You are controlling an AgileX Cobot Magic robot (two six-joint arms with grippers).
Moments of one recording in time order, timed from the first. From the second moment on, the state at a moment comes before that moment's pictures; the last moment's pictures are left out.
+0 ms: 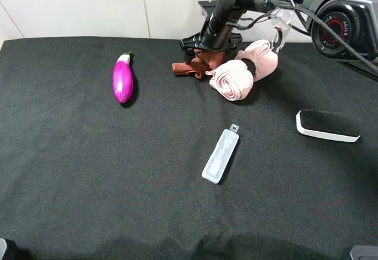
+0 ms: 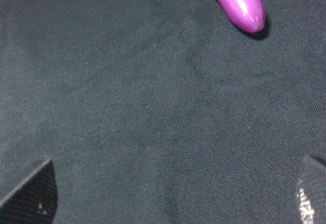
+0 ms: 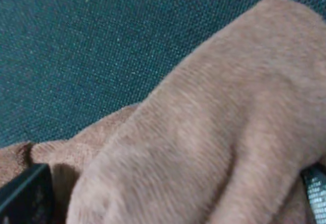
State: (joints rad) left arm -0.09 -0.01 -0.49 -0.02 1.06 0.15; right arm 0.46 2.54 -2.09 0.17 0.81 0.03
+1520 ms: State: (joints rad) left arm -0.09 -0.01 -0.49 -0.02 1.06 0.15; right arm 0.46 2.48 -2.09 0.14 0.89 0.03
